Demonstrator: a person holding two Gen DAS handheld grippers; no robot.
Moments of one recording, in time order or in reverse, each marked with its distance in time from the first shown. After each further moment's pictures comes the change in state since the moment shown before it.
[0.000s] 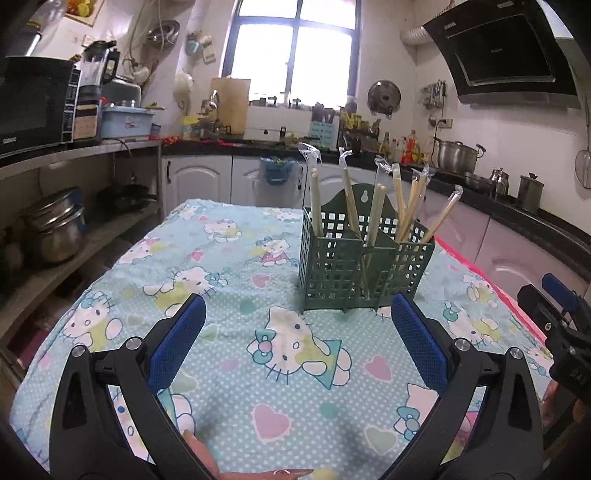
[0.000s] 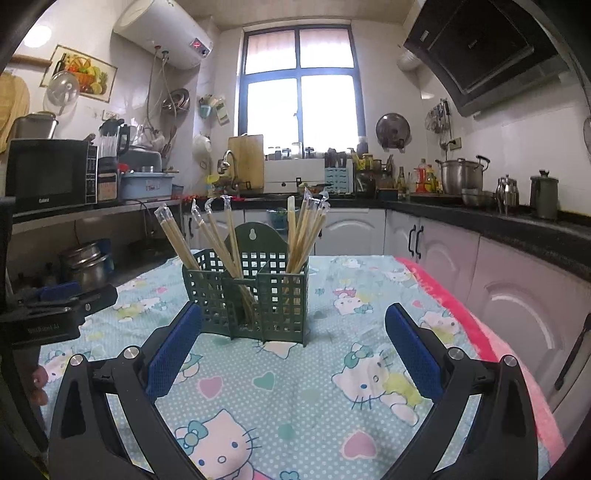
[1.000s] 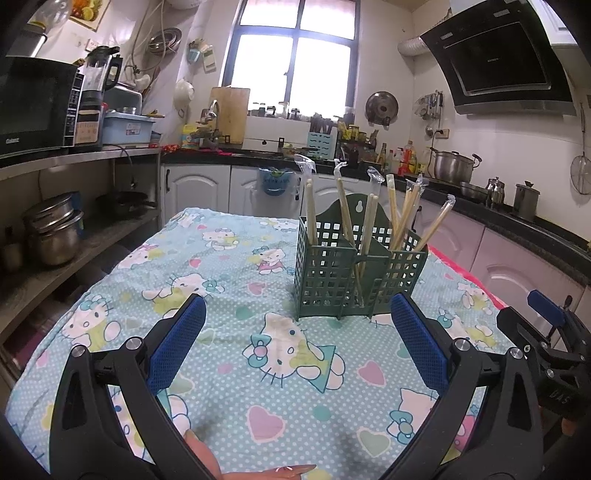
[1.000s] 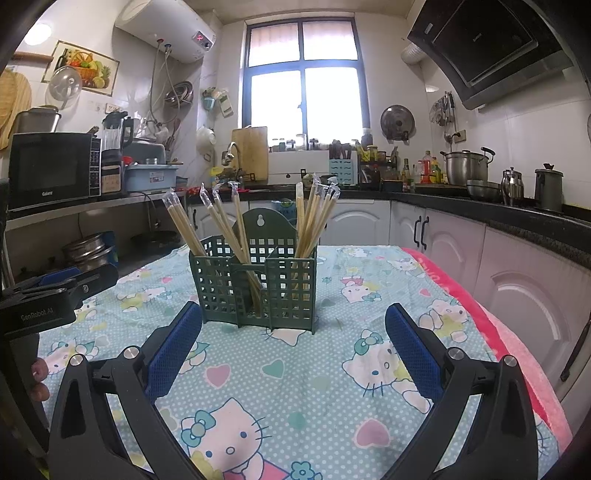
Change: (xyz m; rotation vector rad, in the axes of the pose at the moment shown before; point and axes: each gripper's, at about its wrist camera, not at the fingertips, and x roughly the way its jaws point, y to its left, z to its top) left arm -0.008 -0.002 0.000 -0.013 -0.031 -0.016; right arm 0.002 0.011 -0.008 -0.011 0.024 0.008
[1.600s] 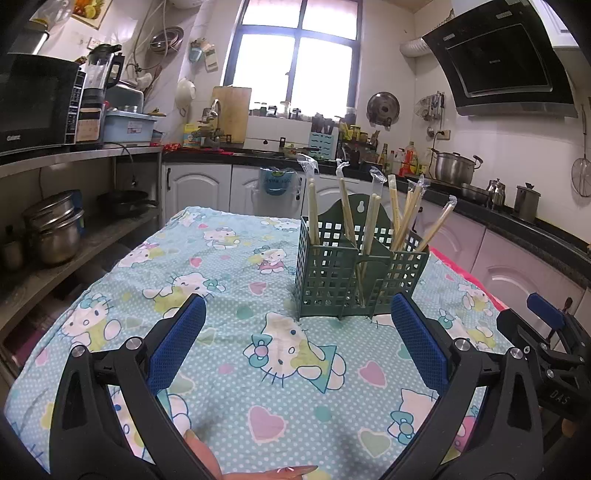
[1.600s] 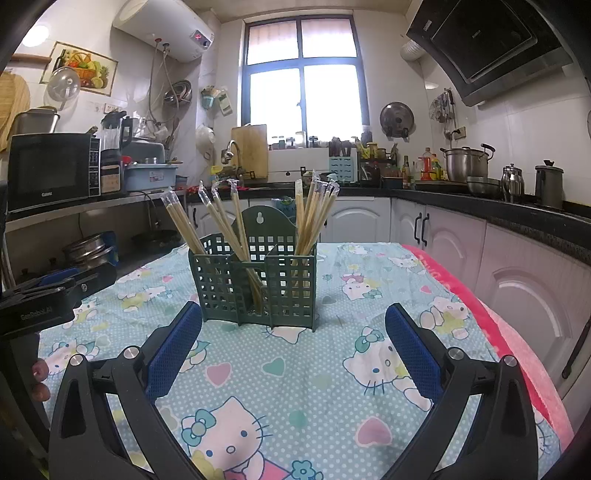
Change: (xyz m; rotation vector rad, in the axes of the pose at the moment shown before) left arm 0.000 0.000 0.001 0.000 -0.002 0.001; right arm -0.002 0.002 -0.002 0.000 0.005 -0.001
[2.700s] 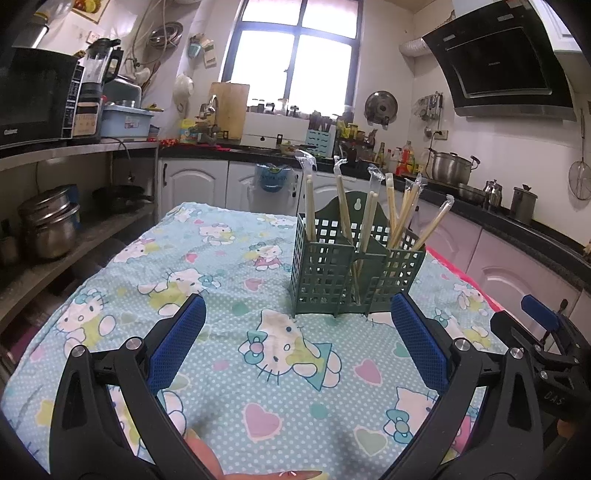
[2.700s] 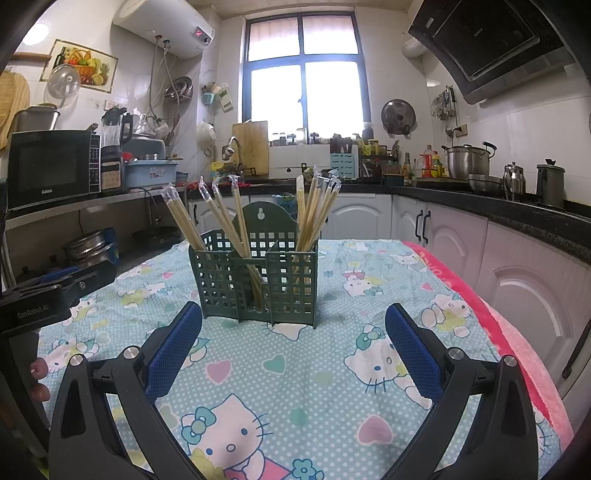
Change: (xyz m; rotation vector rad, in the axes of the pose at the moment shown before) left arm 0.002 0.001 0.003 -0.022 0.020 -0.012; right arm 0.002 0.002 0.000 0.002 0.017 0.002
